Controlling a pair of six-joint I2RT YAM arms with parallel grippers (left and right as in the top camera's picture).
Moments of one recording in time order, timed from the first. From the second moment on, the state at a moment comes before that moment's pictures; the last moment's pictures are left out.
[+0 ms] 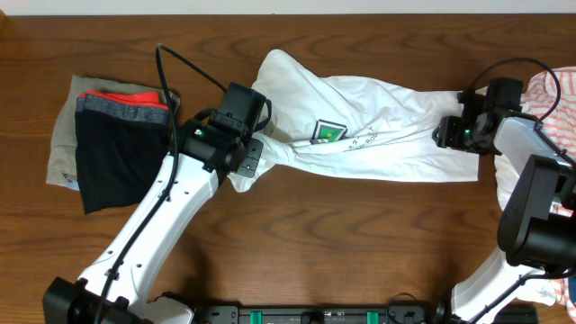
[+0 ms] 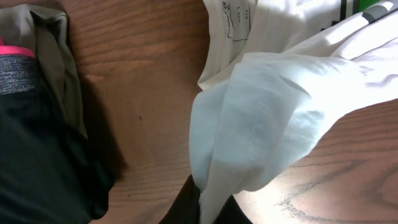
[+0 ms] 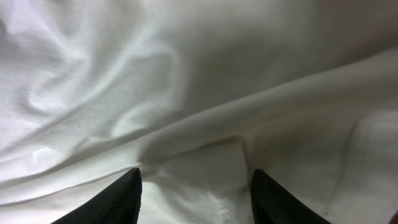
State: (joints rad) left arm -0.43 1.47 1.26 -1.01 -0.19 -0.09; right arm -0.25 1.94 1.18 -0.48 -0.24 -0.04
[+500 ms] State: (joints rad) left arm -0.43 1.47 1.26 -1.01 -0.19 -0.09; right arm -0.25 1.97 1.20 -0.47 -0.20 -0.06
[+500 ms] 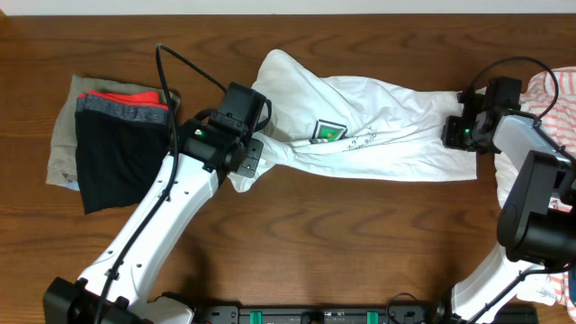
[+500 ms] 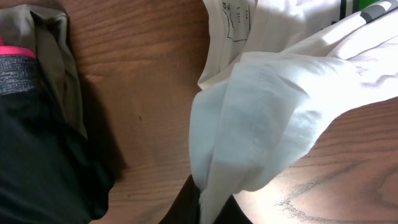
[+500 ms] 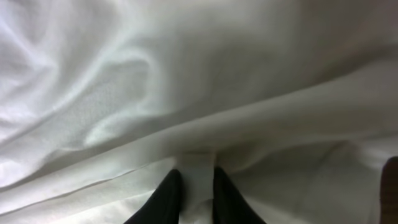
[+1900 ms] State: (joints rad) left arm -0.43 1.10 1.26 -0.93 -0.19 -0.09; right arm -0.23 1.20 1.34 -0.88 -0.17 -0.02
